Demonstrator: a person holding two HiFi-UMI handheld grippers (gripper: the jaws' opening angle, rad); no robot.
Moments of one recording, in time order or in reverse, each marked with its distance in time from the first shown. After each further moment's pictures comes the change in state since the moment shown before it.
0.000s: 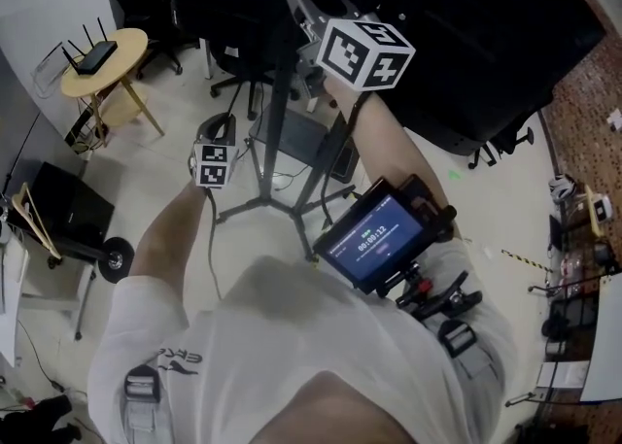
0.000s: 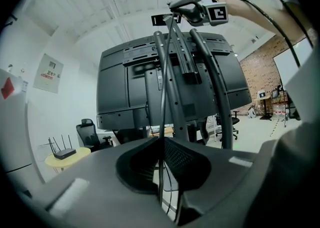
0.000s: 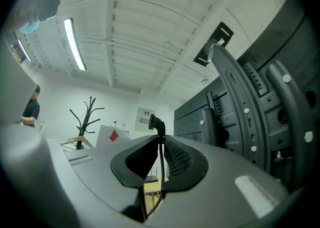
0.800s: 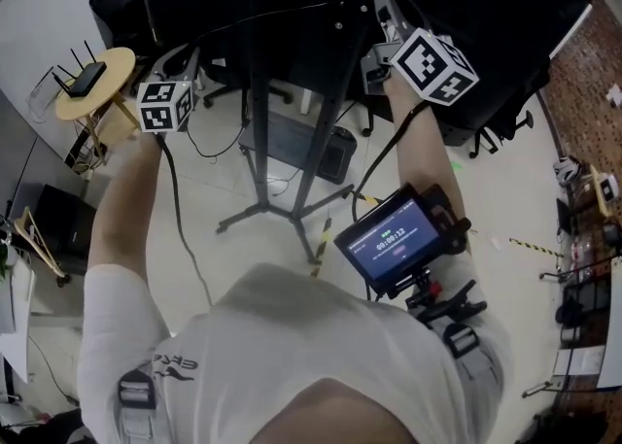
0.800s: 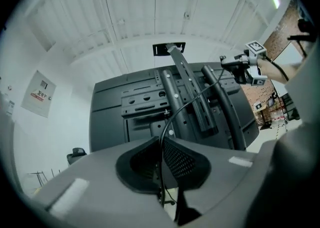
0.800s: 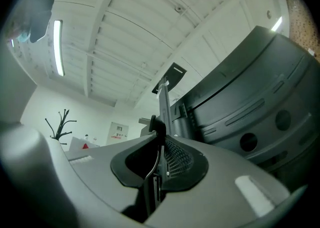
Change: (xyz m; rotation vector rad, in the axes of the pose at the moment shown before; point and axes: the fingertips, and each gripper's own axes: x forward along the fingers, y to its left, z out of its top) left arm 0.032 0.041 0.234 0.035 -0.260 -0.057; right arm -0.142 -0.174 0.082 0.056 -0.186 -0.280
